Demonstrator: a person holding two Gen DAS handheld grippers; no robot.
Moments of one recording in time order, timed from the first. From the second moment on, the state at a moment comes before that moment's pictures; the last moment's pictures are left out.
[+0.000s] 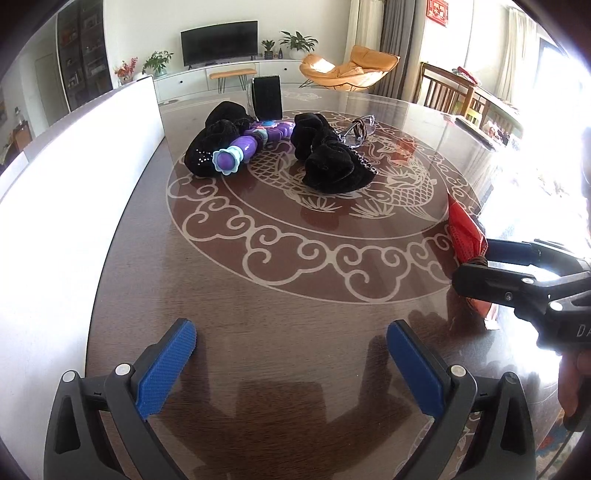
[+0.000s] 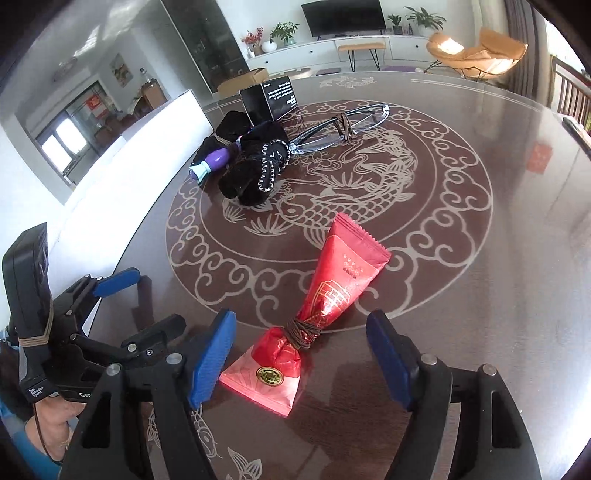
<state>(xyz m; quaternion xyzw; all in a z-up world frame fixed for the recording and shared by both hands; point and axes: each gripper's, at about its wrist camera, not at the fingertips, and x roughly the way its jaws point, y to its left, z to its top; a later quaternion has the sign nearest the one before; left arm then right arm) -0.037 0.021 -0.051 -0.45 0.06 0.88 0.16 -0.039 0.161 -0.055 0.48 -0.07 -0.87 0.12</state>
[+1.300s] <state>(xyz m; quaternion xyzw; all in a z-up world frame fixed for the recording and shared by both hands) -0.035 0.024 -0.051 -0.45 0.08 0.87 0.15 -0.042 0.163 -0.071 0.46 0.02 -0.89 0.03</state>
